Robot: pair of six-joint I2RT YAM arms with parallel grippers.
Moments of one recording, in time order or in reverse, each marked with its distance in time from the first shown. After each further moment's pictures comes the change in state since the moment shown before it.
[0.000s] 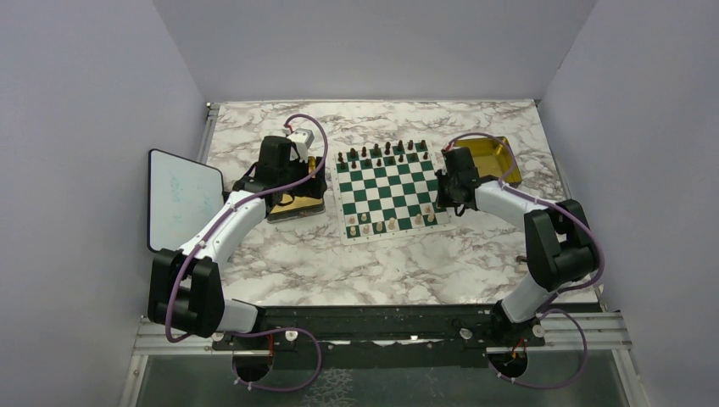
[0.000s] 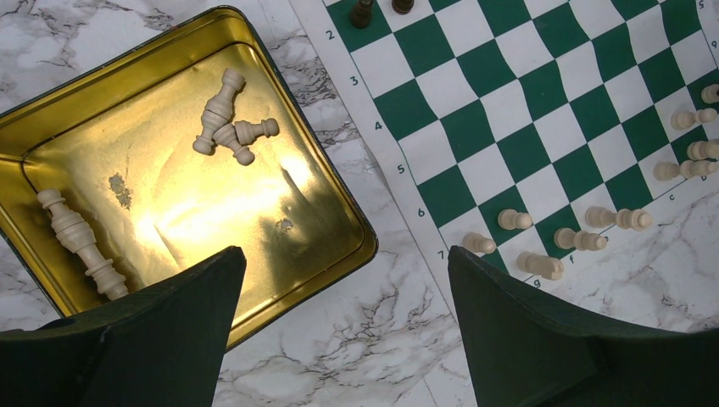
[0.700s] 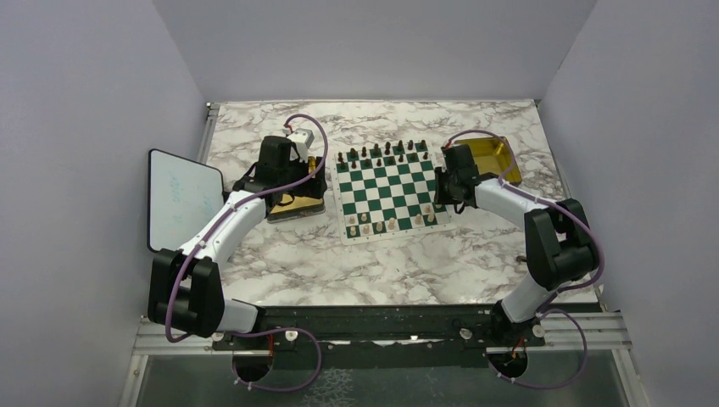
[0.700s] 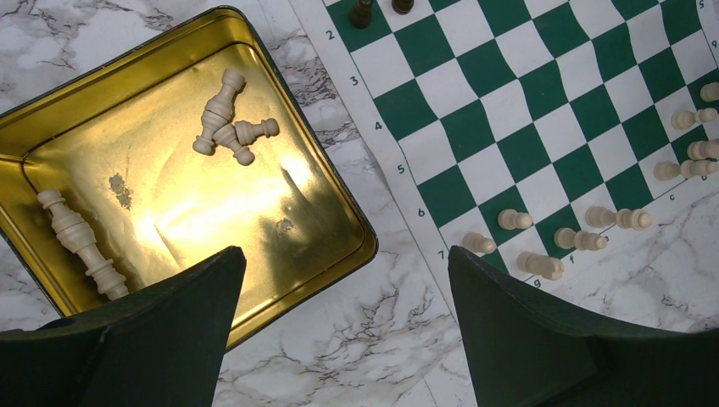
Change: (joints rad) left arm 0.000 0.000 0.000 0.000 0.000 0.001; right arm 0.000 0.006 0.029 -0.014 -0.002 0.001
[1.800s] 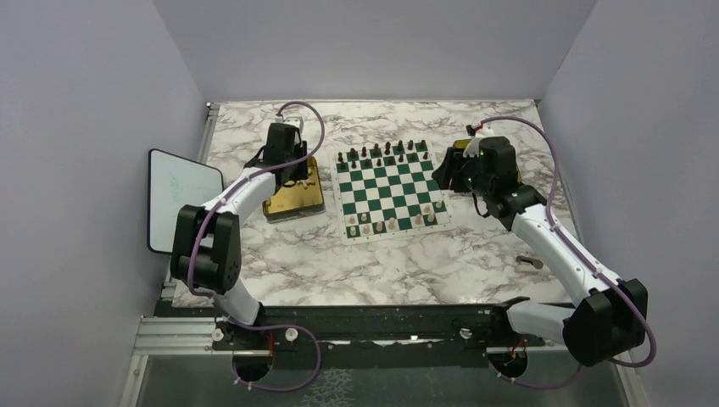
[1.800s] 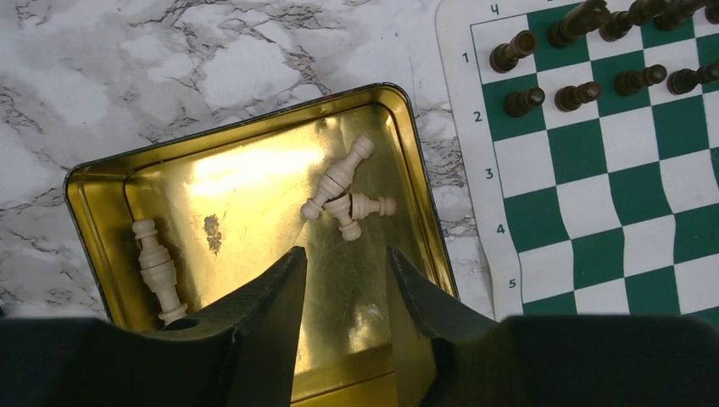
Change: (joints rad) left arm 0.053 0.246 0.147 0.051 -0.229 -0.088; right arm 0.000 -0.461 -0.029 -0.014 -0.161 0.047
